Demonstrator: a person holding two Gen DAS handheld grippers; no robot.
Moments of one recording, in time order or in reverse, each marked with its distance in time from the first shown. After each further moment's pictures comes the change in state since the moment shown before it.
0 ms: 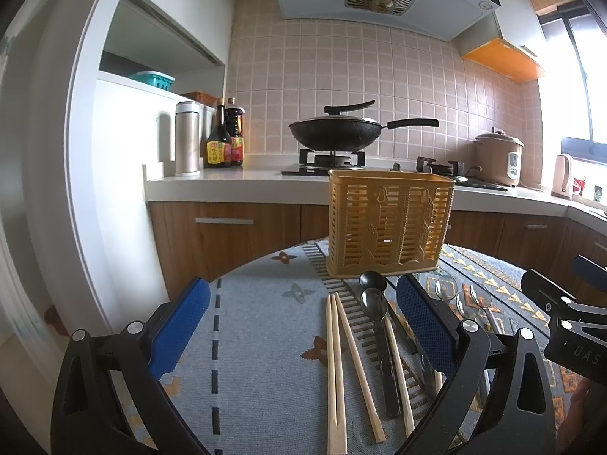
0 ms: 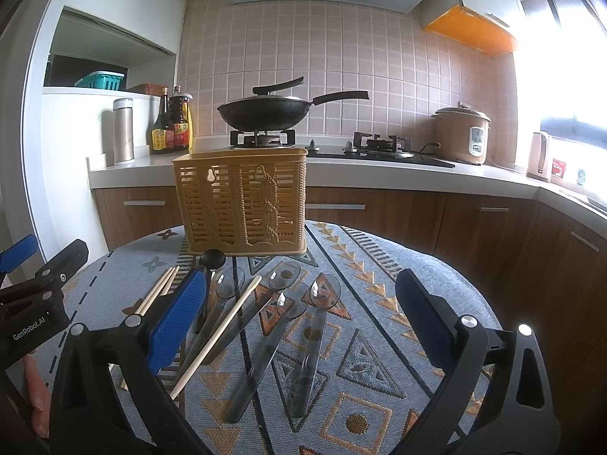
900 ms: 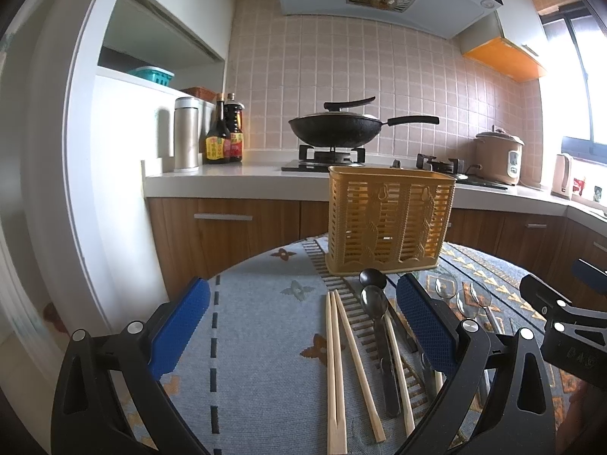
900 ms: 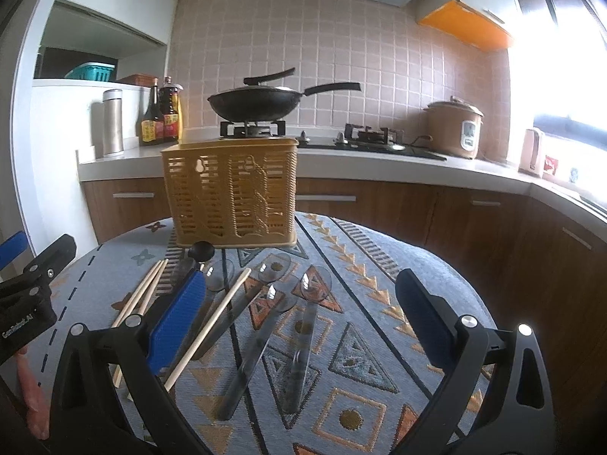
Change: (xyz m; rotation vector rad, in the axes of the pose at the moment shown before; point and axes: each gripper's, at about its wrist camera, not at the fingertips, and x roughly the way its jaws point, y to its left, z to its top) left arm 0.005 -0.001 -0.004 -0.005 0.019 -0.005; right arm 0.009 0.000 0.000 0.005 0.054 -0.048
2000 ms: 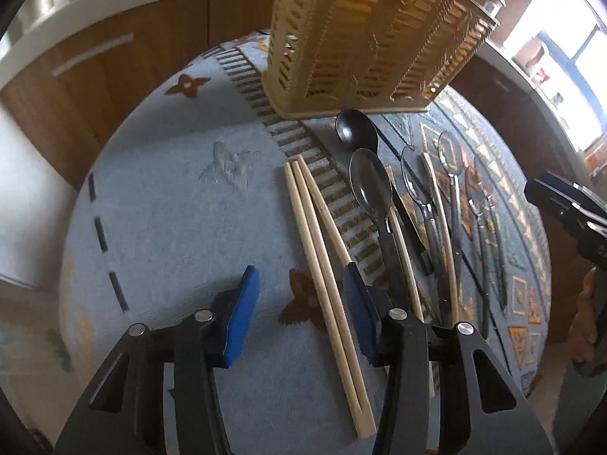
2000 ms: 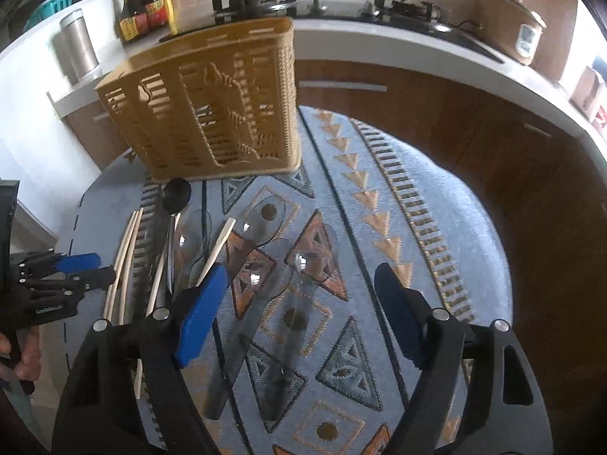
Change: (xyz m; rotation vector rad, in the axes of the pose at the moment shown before) left arm 0.165 0.010 -0.003 0.097 0.912 -0.373; right arm 0.121 -0.015 0.053 -0.020 0.611 0.116
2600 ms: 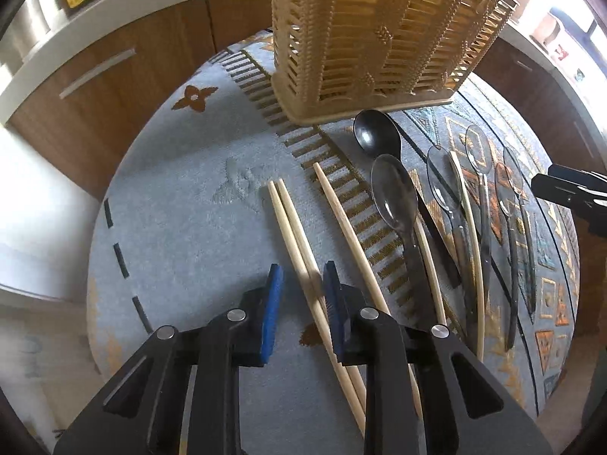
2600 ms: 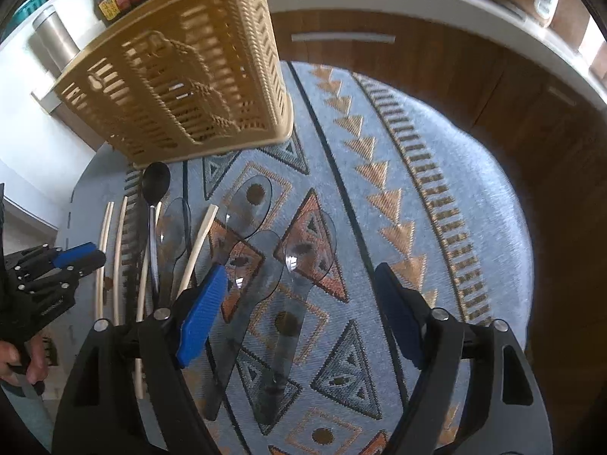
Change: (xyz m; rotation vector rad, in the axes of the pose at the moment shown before) left arm 0.007 -0.001 0.027 0.041 0.050 0.122; right arm 0.042 -0.023 0.026 0.059 0.215 0.069
